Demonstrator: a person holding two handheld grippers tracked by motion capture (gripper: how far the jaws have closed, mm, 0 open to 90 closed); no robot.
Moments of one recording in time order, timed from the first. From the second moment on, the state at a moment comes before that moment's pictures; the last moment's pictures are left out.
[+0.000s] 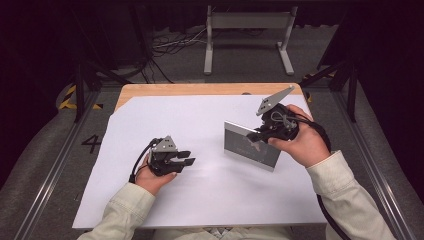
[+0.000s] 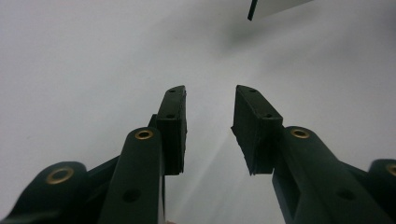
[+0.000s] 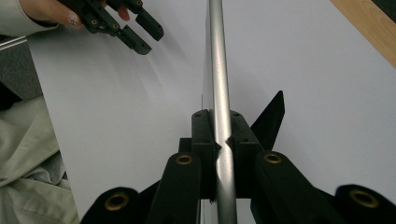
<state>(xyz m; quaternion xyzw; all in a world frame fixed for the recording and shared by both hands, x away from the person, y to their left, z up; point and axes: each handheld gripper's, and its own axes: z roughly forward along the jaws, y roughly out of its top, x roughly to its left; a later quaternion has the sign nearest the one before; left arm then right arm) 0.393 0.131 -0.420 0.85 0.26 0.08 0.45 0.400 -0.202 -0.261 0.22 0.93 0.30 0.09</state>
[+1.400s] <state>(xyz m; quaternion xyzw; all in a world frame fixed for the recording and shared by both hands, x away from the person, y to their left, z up) 0.381 0.152 -0.423 0.84 0.29 0.09 0.44 0.445 -0.161 -0.298 0.04 0.95 0.30 -0.03</state>
